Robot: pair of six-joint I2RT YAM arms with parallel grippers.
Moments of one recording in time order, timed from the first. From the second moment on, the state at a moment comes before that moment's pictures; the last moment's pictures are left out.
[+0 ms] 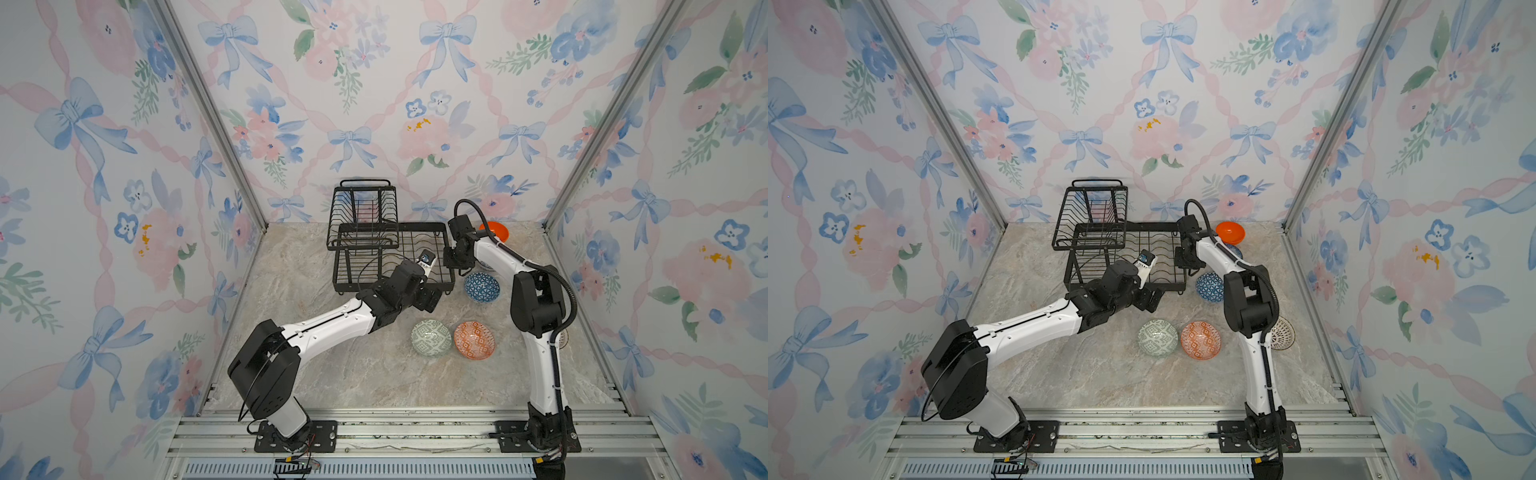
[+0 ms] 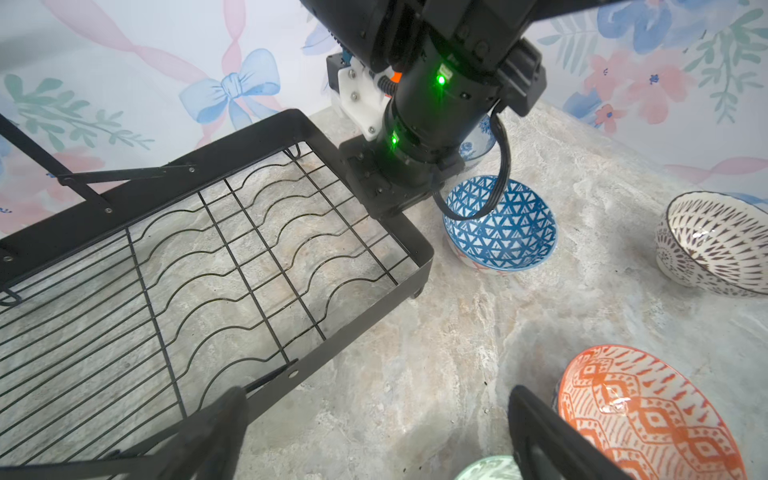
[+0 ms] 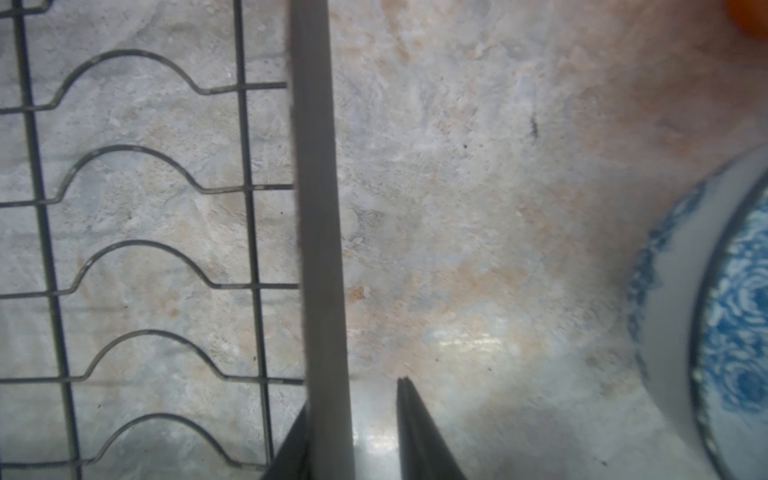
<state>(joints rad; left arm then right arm) -0.83 1.60 1.14 -0.09 -0.19 -0.08 0.32 2.29 1.93 -0.78 0.10 0.35</state>
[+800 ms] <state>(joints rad) -0.83 1.54 1.07 -0.26 -0.12 -0.31 0.23 1.60 1.44 -0.81 0.13 0.54</state>
